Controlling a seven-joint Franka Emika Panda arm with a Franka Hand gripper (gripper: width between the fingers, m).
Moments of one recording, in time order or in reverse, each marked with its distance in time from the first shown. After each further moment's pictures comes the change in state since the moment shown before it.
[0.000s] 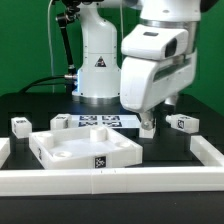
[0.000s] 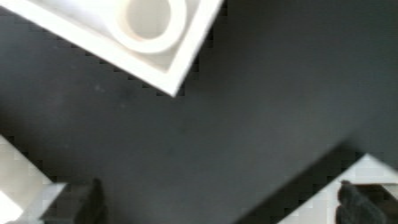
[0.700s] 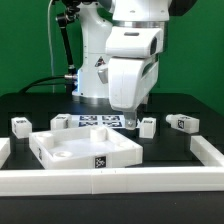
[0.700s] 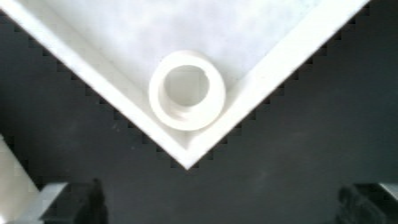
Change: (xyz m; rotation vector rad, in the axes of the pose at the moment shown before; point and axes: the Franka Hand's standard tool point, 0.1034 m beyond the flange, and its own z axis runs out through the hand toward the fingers) arm -0.031 0.007 0.007 -0.029 0.021 -0.379
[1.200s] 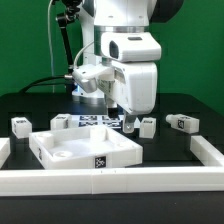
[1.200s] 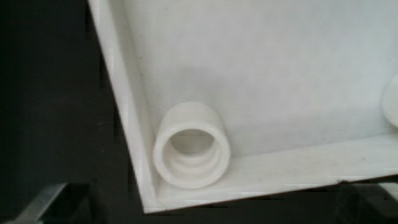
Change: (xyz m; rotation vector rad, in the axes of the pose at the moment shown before) arm -0.027 -0.001 0.008 -0.023 -0.004 -0.469
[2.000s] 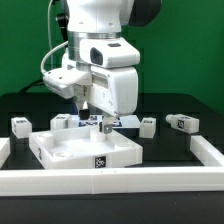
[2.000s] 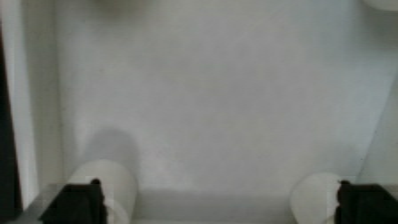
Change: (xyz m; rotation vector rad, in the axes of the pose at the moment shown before) arm -0.037 -0.033 0.009 0.035 0.002 -0.243
